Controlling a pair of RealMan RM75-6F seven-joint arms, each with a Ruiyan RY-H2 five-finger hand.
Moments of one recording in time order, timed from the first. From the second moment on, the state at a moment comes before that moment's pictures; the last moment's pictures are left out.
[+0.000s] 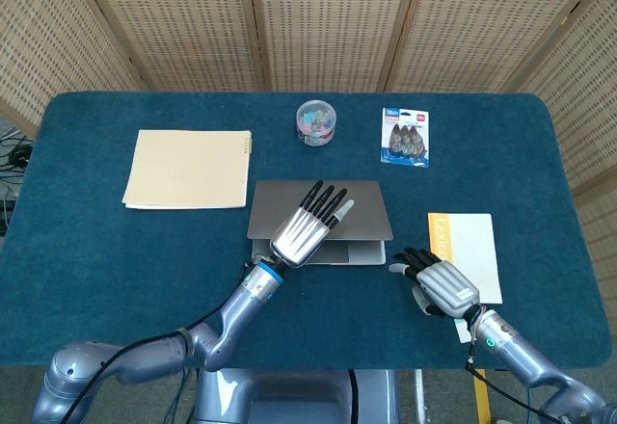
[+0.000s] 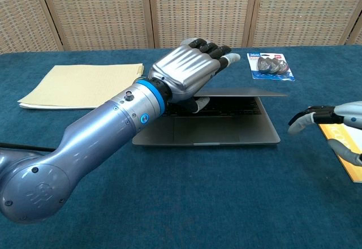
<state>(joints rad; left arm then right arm) -0.95 -2.04 -0.31 -1.07 1.37 1.01 0.72 0.50 -1.27 -0.01 -1.47 -1.70 0.94 0.21</state>
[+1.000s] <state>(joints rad) -0.98 -2.00 -0.30 -1.10 1.32 1.03 0.68 0.62 -1.40 0.04 -1.49 -1.43 0.76 -0.04</state>
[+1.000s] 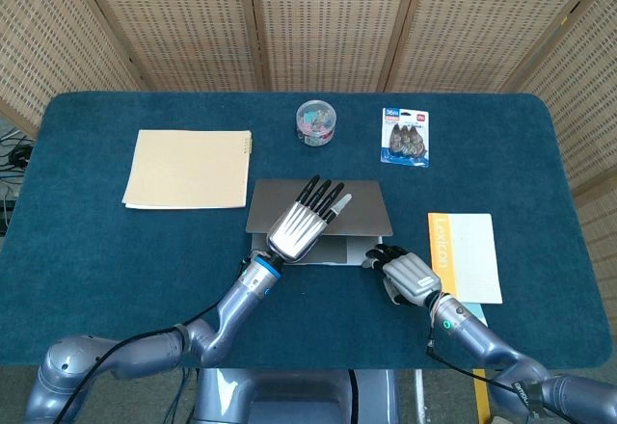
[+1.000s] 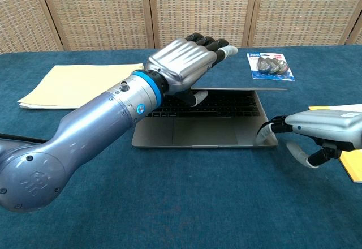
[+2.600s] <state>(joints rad) -1.19 -1.93 -0.43 -0.93 1.20 0.90 0.60 0.72 -1.38 0.02 -1.57 -1.43 0.71 -0.07</state>
